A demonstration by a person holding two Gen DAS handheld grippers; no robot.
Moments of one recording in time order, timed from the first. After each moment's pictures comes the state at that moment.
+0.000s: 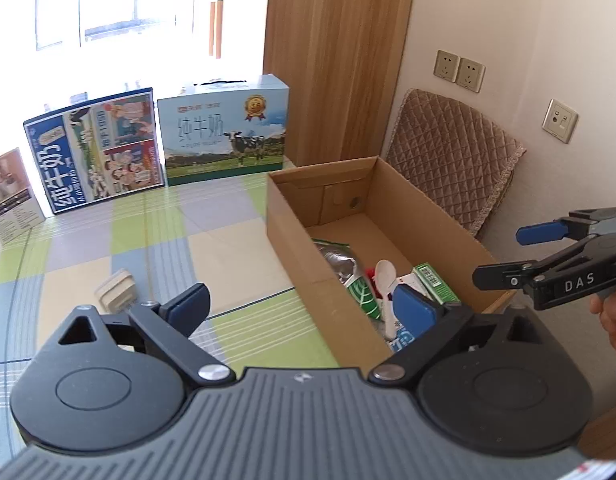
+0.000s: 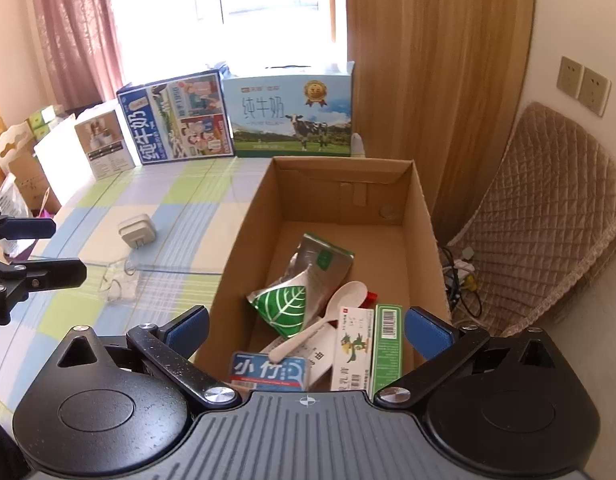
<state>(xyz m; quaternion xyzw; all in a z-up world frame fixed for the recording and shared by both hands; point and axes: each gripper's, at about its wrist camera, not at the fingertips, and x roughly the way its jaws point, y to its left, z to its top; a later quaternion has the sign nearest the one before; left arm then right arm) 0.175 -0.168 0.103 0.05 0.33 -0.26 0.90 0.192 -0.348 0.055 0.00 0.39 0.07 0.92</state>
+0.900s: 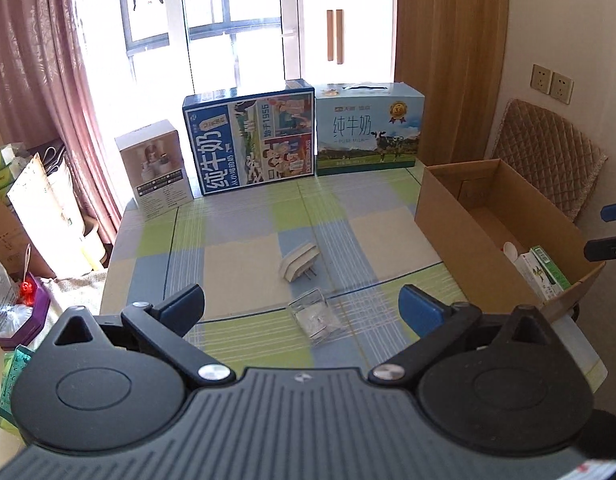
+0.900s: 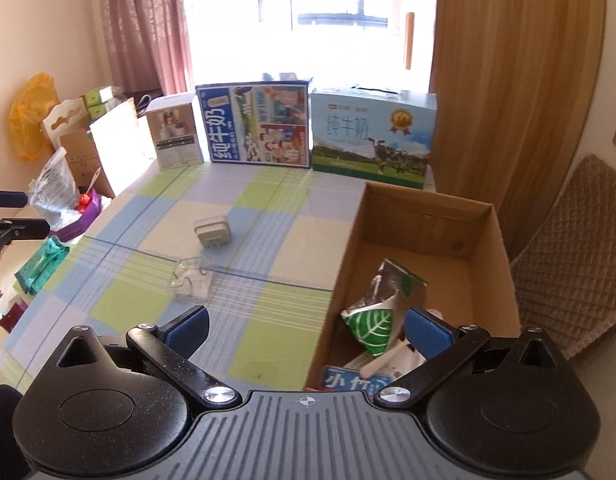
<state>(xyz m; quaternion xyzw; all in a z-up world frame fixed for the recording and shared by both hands) 0.154 0.002 0.132 0.07 0.33 -0.14 0.93 0.178 -0.262 0.074 -0.04 0.37 0.14 0.92</state>
